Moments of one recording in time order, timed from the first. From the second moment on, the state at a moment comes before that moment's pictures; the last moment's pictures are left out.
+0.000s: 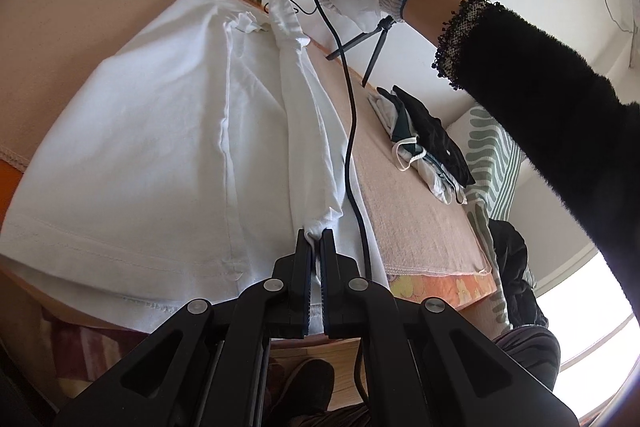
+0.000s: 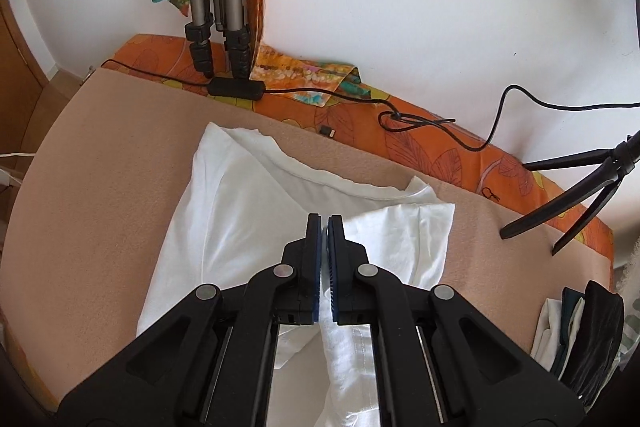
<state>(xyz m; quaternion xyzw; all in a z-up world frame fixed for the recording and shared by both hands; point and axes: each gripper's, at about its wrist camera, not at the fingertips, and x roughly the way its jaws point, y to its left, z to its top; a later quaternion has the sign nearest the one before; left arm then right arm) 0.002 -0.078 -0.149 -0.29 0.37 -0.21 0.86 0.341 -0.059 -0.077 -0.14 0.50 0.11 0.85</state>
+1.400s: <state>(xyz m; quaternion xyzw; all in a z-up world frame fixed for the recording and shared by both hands) -0.037 -0.057 -0.127 -0.24 0.39 -0.21 0.86 0.229 -0.125 -0.058 -0.03 0.53 0.22 0.82</state>
